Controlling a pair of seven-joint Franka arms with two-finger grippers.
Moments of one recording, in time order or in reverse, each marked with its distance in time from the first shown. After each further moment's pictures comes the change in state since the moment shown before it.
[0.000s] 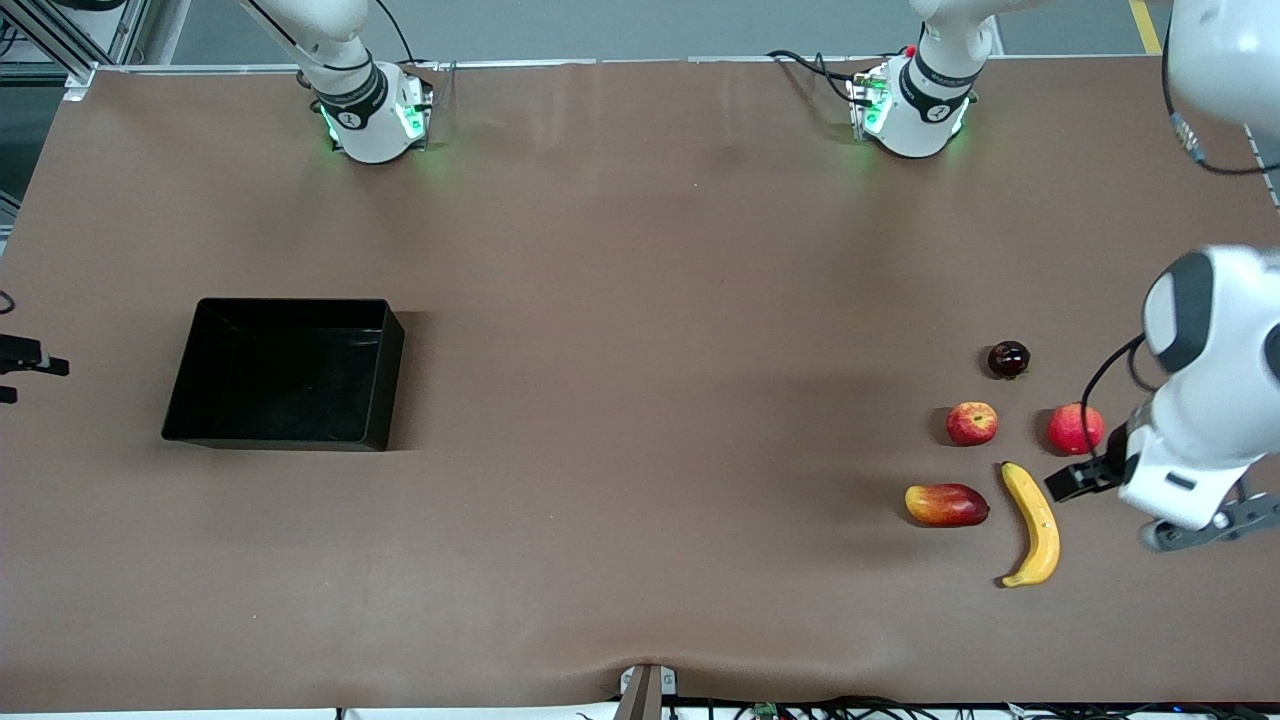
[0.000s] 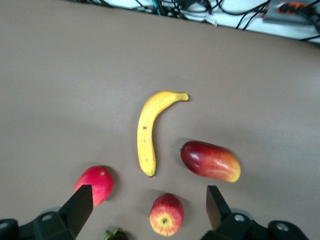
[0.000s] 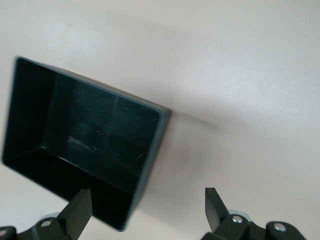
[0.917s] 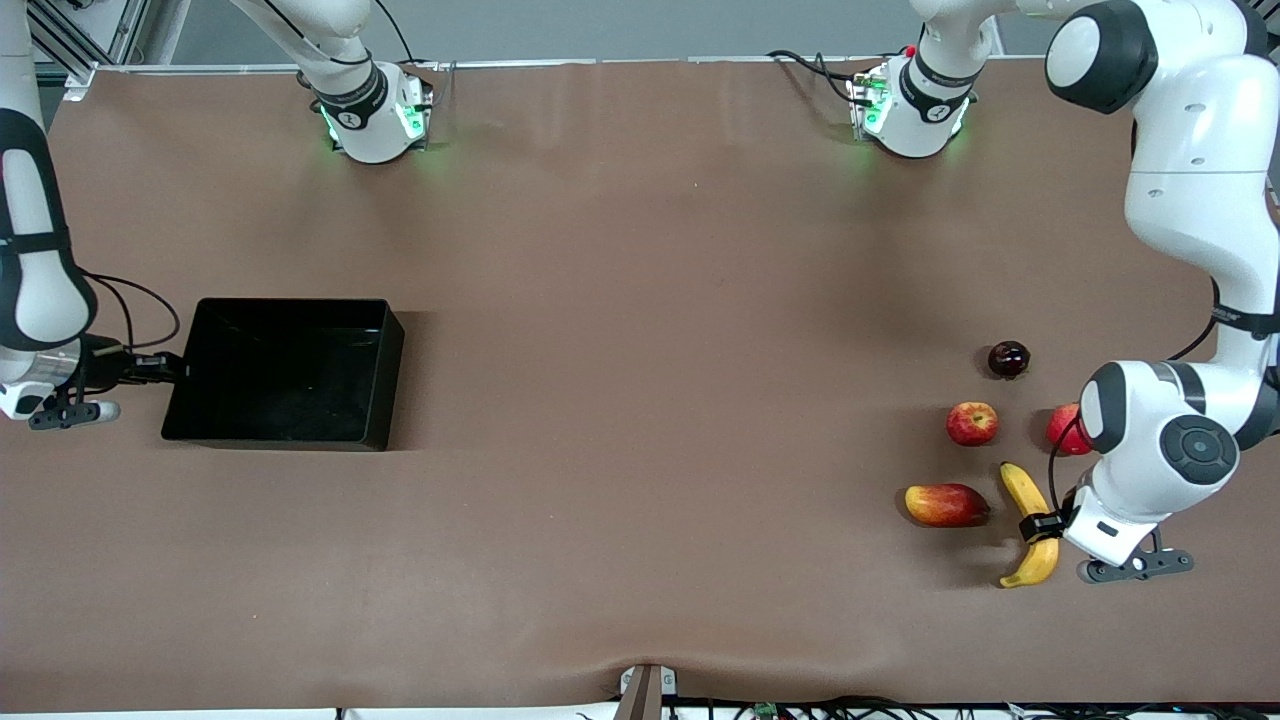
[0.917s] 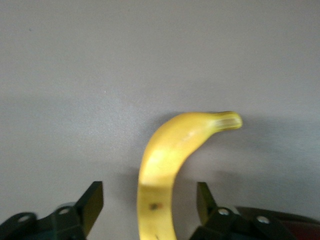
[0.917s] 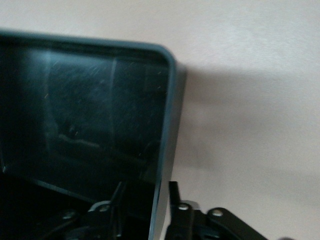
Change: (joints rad) left arm 0.015 0.356 0.135 -0.009 0.000 0.437 0.180; right arm 0.054 -0.049 -0.029 -0.535 -0.002 0.409 0.059
